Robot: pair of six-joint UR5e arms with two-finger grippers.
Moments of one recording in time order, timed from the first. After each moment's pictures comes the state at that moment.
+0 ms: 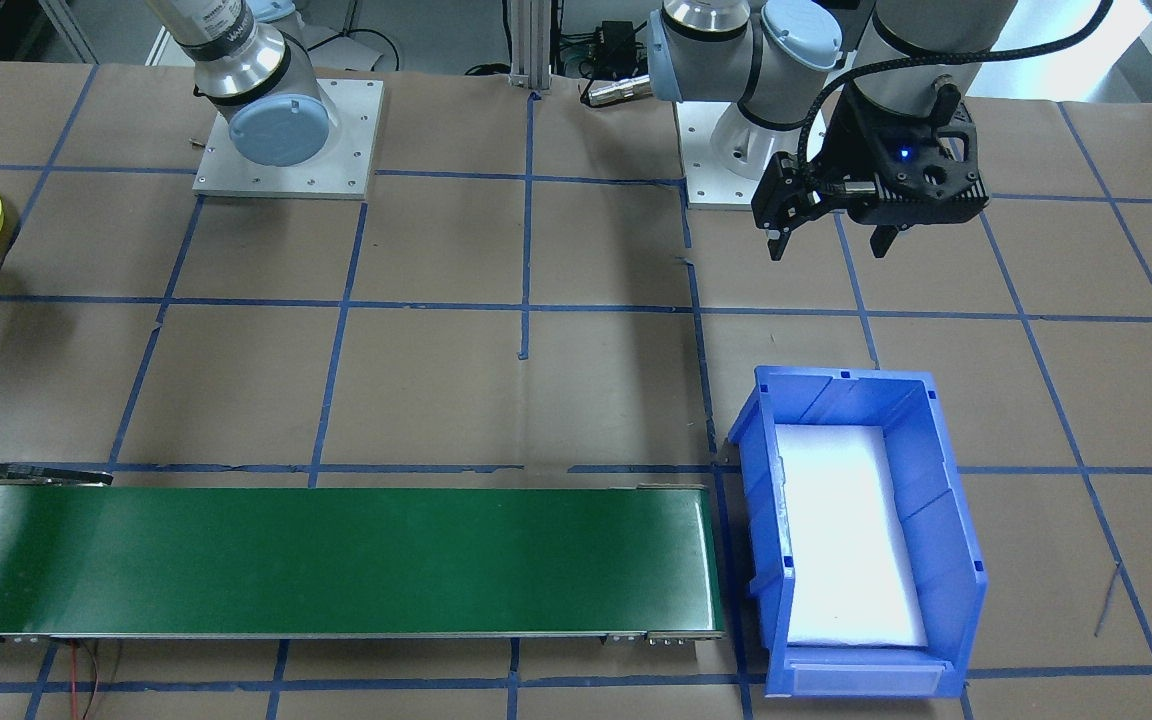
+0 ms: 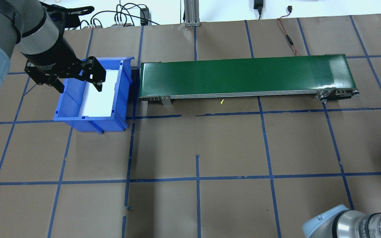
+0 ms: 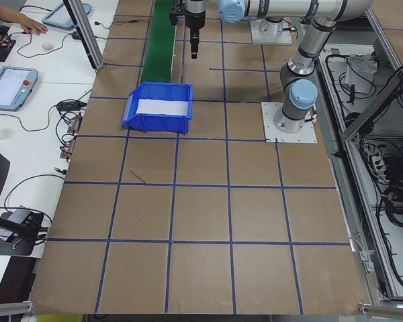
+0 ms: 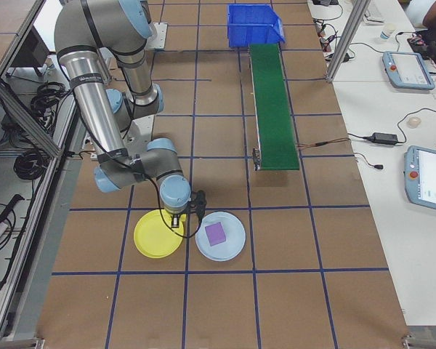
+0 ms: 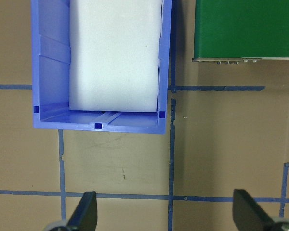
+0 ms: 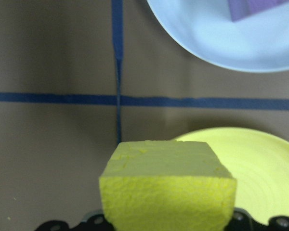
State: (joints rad) left arm -1.54 -1.51 -1.64 -1.53 1.62 0.01; right arm 0.31 -1.32 1.92 -1.99 -1.64 -1.27
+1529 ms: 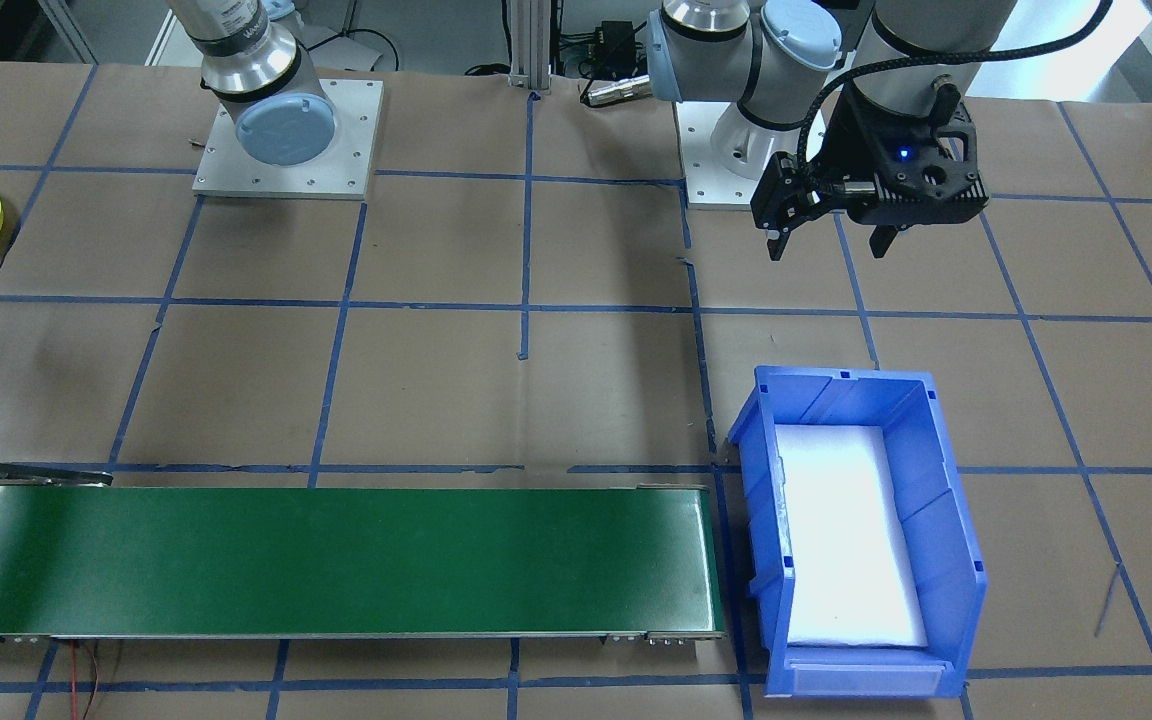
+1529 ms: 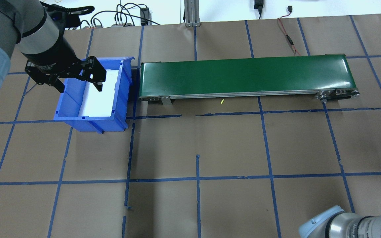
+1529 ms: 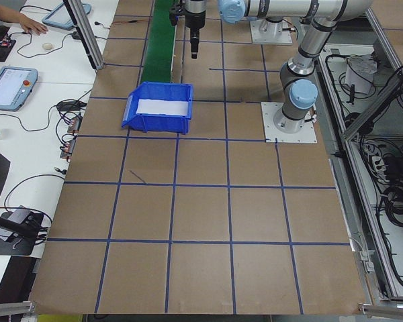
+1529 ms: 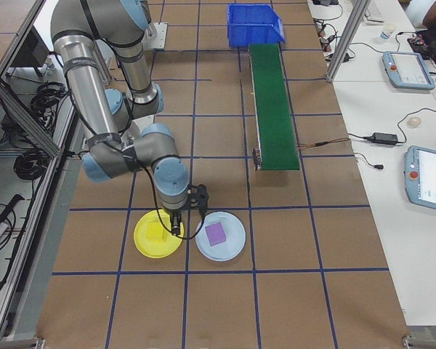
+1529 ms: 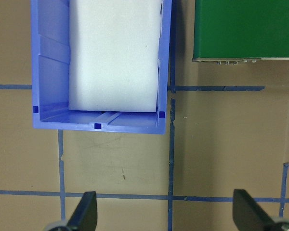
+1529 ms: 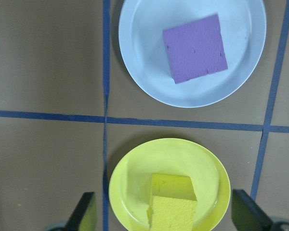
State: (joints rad) left arm -1.54 -1.51 -1.64 -1.53 1.62 0.01; right arm 0.44 -1.42 1.69 -1.78 -1.64 -1.17
